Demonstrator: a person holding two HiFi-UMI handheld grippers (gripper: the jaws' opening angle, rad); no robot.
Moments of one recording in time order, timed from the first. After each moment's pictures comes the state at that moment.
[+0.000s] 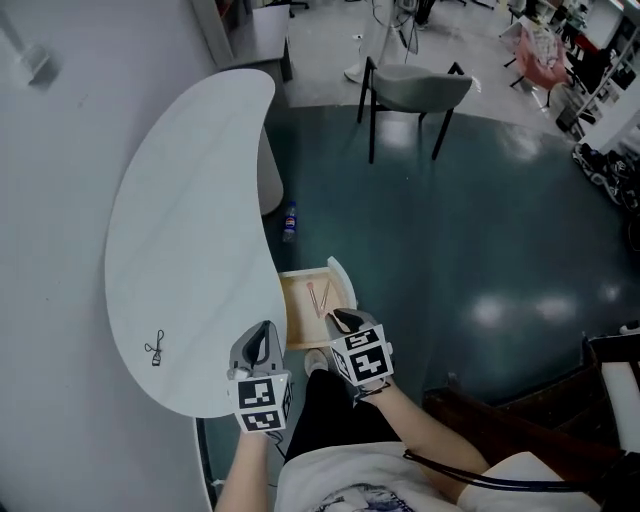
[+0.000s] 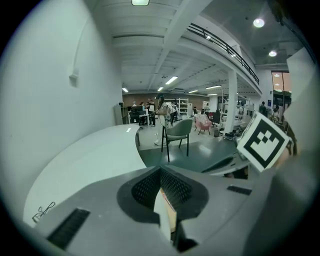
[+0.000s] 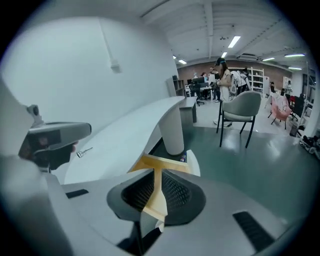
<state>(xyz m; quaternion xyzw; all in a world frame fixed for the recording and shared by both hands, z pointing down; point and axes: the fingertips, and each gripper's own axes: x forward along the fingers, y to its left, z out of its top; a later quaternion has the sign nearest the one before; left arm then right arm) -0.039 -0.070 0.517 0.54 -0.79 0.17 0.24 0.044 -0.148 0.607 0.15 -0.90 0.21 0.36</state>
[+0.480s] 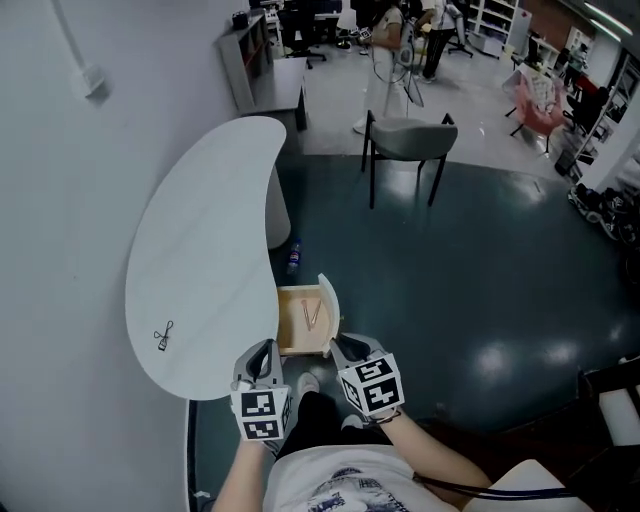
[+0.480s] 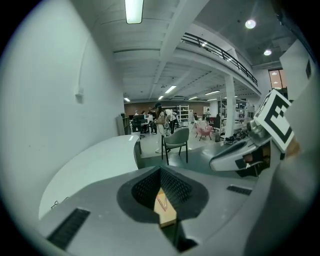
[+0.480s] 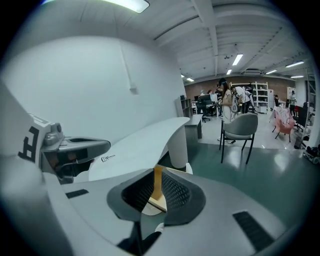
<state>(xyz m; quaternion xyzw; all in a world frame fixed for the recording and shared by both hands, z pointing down) 0.051 -0.028 0.446 0.54 -0.81 0.15 0.19 0.142 -0.108 0.490 0.13 -0.94 0.17 0.28</state>
